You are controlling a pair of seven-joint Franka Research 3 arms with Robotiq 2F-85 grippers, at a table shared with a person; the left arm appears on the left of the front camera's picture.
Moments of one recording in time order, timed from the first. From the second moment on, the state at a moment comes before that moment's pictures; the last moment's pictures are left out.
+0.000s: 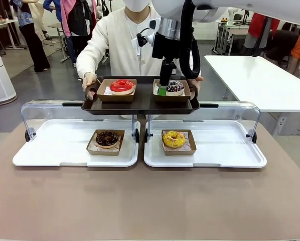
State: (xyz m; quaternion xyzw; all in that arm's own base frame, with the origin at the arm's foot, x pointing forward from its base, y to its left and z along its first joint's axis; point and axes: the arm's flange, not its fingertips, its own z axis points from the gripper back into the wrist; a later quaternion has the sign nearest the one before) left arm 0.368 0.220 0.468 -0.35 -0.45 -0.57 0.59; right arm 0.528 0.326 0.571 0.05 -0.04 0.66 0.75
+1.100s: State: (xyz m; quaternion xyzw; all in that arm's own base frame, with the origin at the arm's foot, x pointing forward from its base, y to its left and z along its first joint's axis) left arm 0.368 0.221 0.467 -0.35 -0.45 -0.57 0.59; right arm 0.374 0.116 0.628 -0.01 -0.03 0.67 0.74
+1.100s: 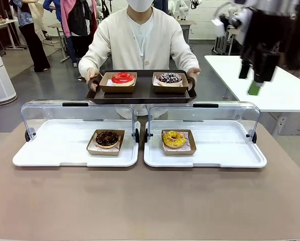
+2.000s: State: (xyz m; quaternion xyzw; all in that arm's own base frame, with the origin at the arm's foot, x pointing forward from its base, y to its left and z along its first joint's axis) left arm 0.368 0.221 0.467 -0.35 -0.45 -0.57 0.59; right arm 0.365 0.077 0.582 0.00 -0.03 0.67 0.74
